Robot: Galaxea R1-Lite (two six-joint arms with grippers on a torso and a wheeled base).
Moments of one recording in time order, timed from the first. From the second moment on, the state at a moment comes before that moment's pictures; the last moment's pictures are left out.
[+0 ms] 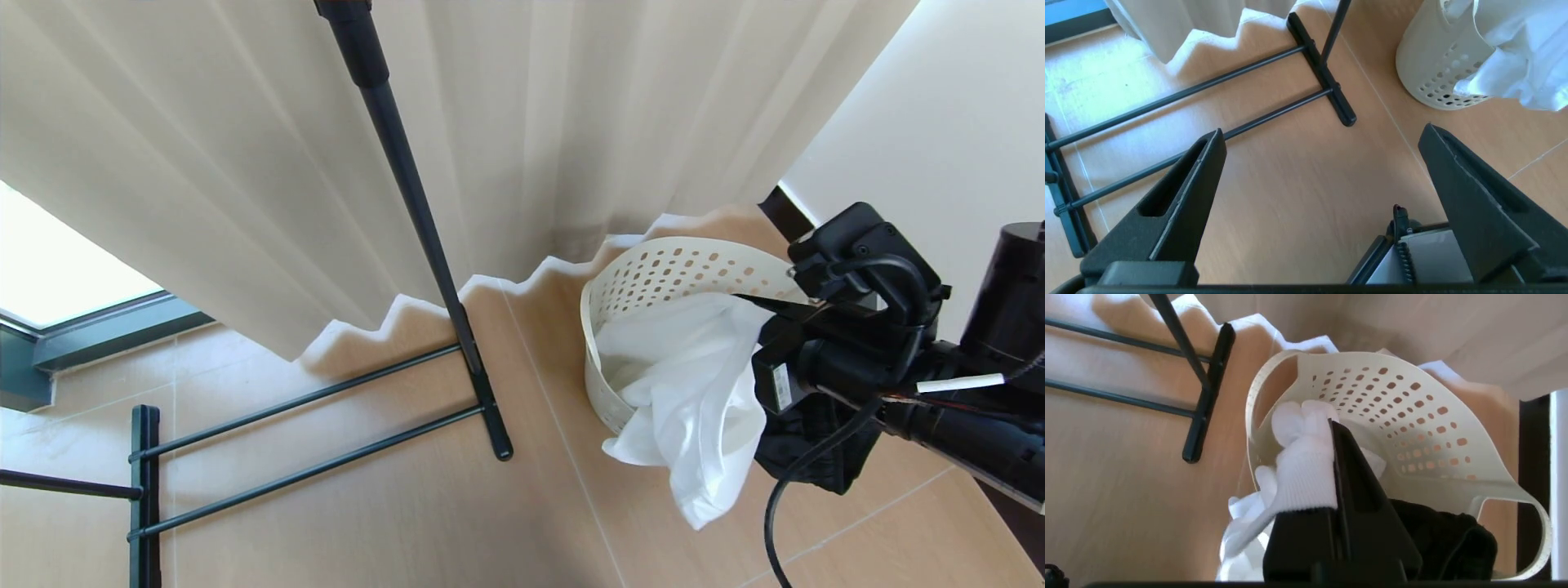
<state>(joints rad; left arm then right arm) -0.11 0.10 -0.01 0.02 -0.08 -0.03 0.61 1.45 -0.68 -0.60 -0.27 -0.31</state>
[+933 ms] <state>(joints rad) -0.16 0.10 -0.02 0.02 -0.08 -0.03 0.56 1.42 -0.70 -0.60 -0.13 -0.32</state>
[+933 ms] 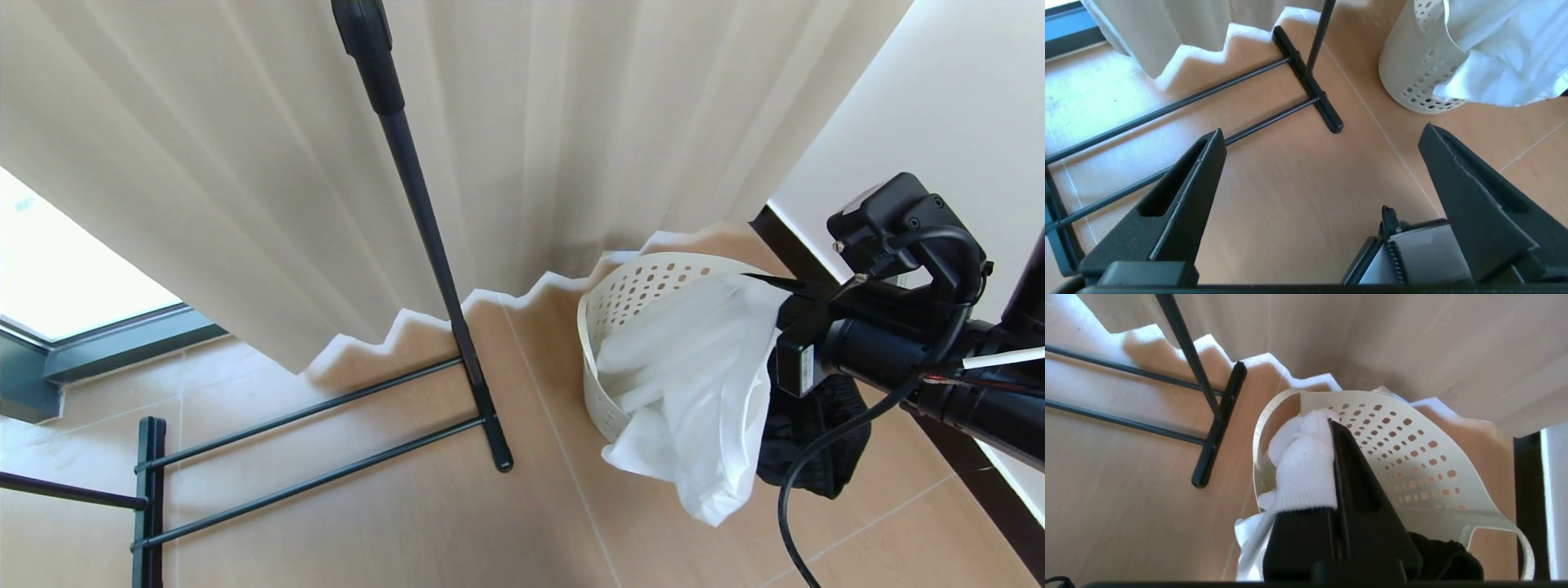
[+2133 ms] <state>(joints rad) -0.16 0.09 -0.02 0.02 -0.08 -0.03 0.54 1.44 -0.69 -0.60 -0.10 -0.32</state>
